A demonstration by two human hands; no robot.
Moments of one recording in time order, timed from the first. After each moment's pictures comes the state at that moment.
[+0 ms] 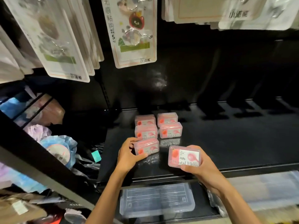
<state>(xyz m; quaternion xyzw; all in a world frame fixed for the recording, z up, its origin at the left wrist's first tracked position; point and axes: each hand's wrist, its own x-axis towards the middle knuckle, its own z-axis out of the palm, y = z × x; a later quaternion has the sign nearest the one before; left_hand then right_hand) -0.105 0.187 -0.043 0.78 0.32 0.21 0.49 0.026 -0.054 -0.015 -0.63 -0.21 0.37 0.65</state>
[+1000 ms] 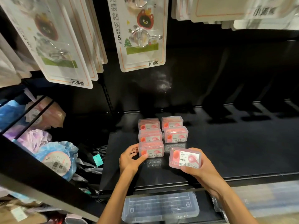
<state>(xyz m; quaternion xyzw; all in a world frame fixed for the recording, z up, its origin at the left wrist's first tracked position) -0.092 0.198 -0.066 0.69 0.38 0.26 0.56 0.034 -0.025 -0.023 -0.65 -0.18 0.36 0.64</state>
